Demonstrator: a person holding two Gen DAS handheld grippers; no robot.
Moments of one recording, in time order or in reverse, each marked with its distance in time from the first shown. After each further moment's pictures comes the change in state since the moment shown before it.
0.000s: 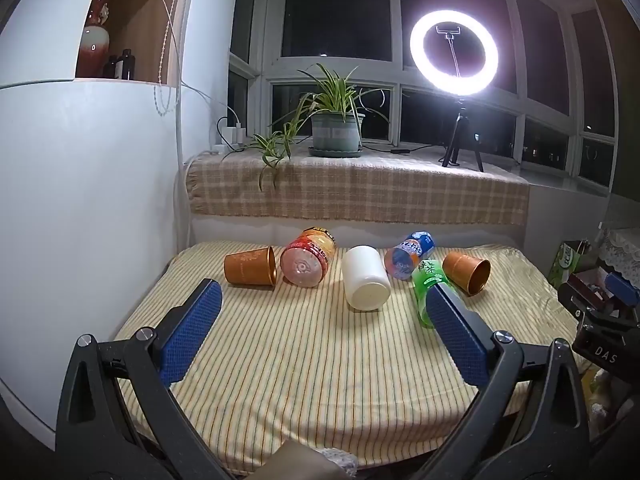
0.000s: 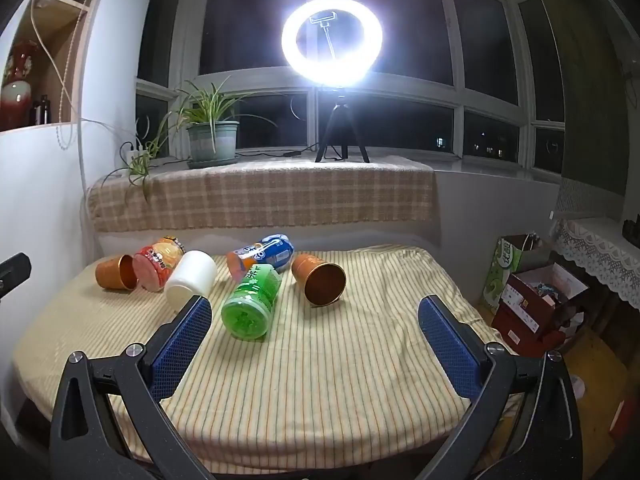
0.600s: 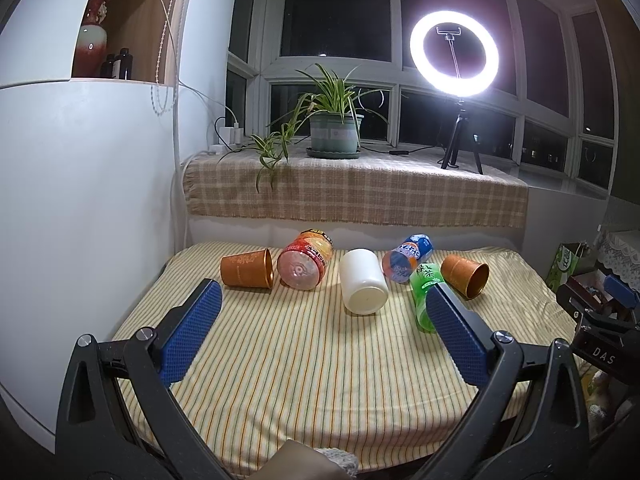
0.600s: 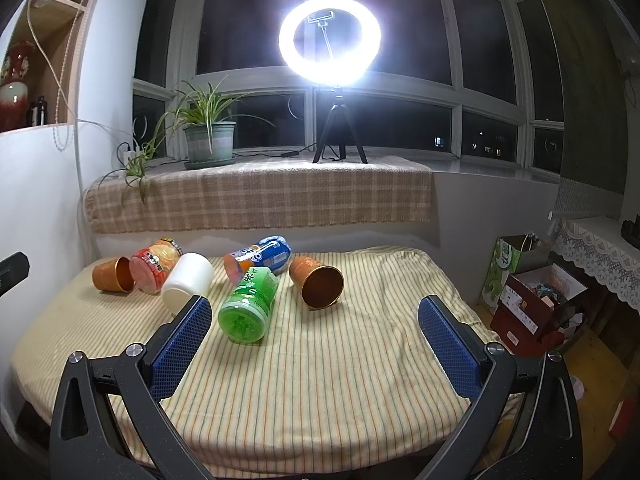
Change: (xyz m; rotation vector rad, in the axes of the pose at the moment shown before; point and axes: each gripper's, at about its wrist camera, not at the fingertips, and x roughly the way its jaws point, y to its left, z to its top) left arm -0.001 -0.003 -0.002 -0.001 -0.006 -0.001; right arm 0.005 -0.003 0.003 0.007 0.004 -0.002
